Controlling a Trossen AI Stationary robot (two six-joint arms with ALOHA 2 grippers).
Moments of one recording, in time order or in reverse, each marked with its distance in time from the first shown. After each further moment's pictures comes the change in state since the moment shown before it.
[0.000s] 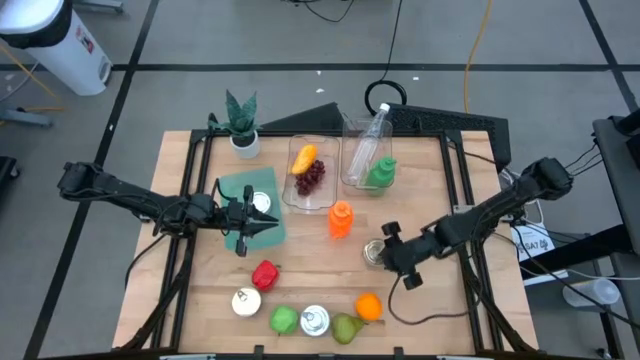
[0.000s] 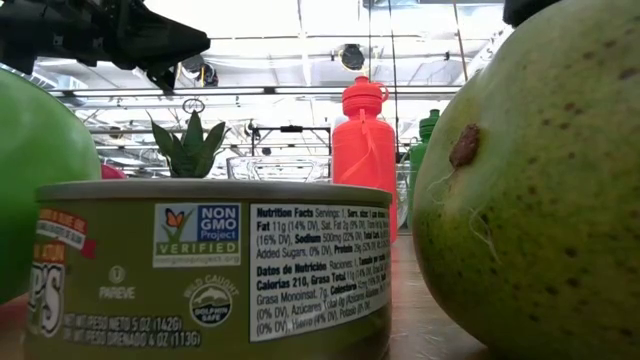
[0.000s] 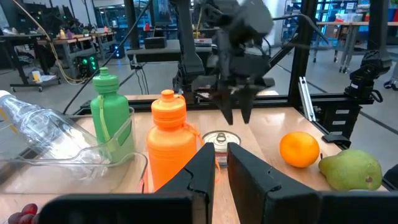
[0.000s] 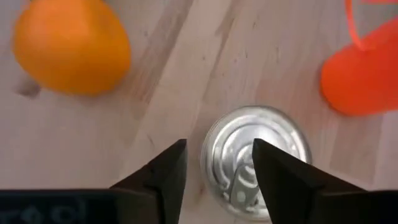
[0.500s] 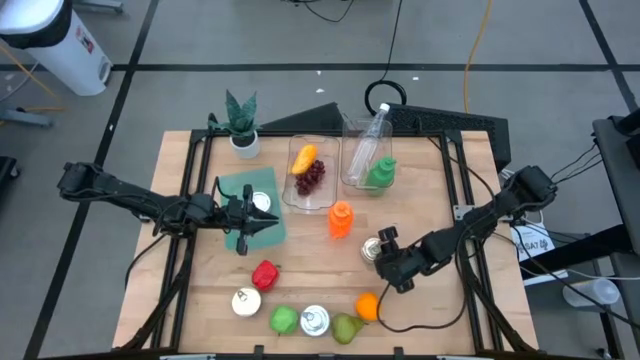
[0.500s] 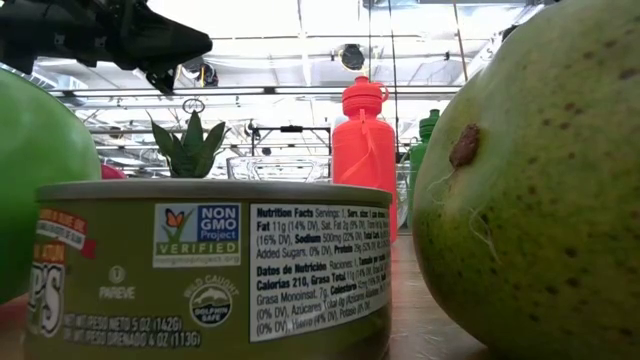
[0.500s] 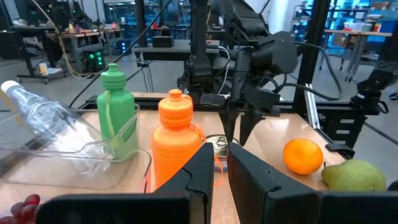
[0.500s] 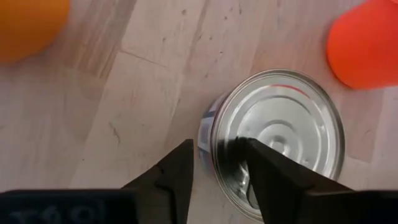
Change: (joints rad) left arm 0.000 0.000 0.000 0.005 -0.027 -0.051; right arm 0.056 0.217 0.023 -0.008 0.144 0.081
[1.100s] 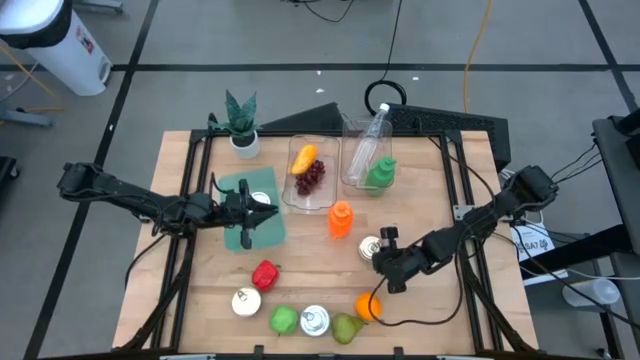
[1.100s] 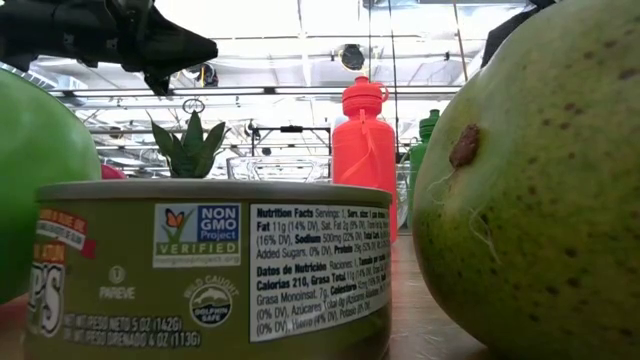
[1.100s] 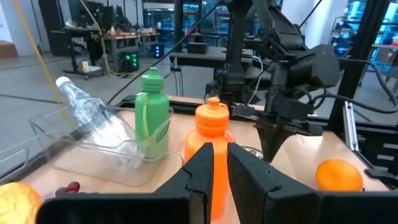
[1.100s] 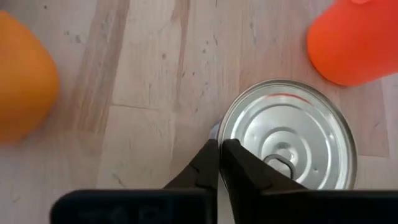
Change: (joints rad) left arm 0.000 0.000 0.000 0.026 -0.149 -0.040; right arm -0.001 0.012 -0.170 0.123 0.027 0.198
